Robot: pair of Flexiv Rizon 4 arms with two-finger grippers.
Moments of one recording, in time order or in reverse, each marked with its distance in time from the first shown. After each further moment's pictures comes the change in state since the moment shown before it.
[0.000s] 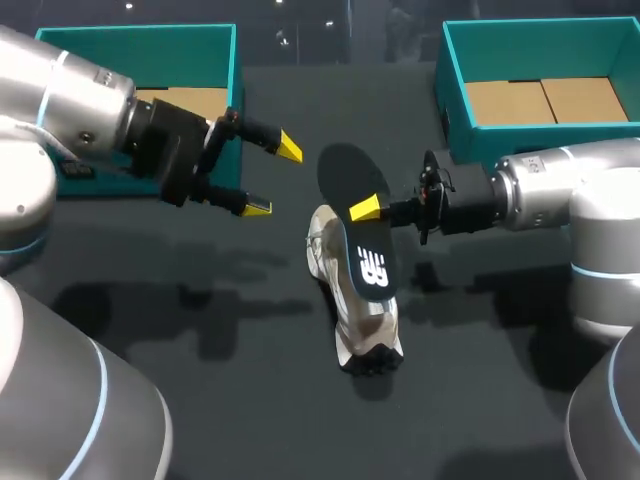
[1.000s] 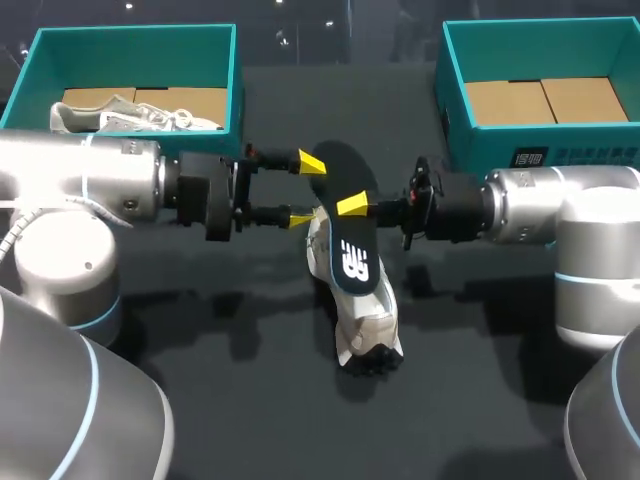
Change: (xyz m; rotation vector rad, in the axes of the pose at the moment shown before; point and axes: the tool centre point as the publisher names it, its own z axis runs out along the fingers) left arm 0.003 0.014 0.049 -0.095 -0.278 -0.051; right arm 0.011 0.003 0.018 -0.060 0.095 0.043
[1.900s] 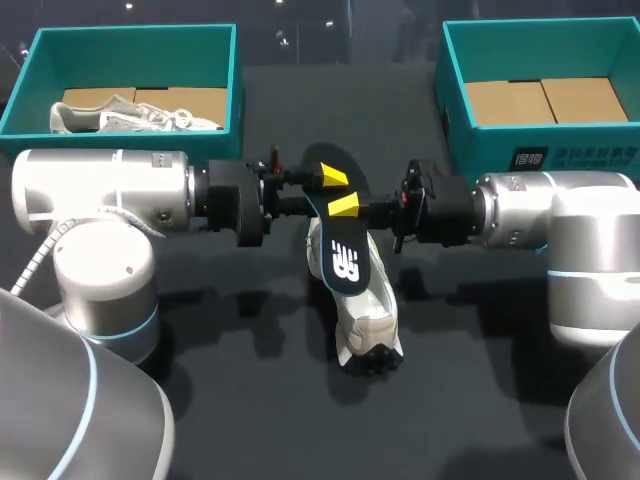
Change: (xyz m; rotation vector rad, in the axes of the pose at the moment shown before) left arm 0.000 0.006 0.033 -0.038 -0.049 0.031; right arm 0.002 -0.002 0.011 0.000 0.025 0.020
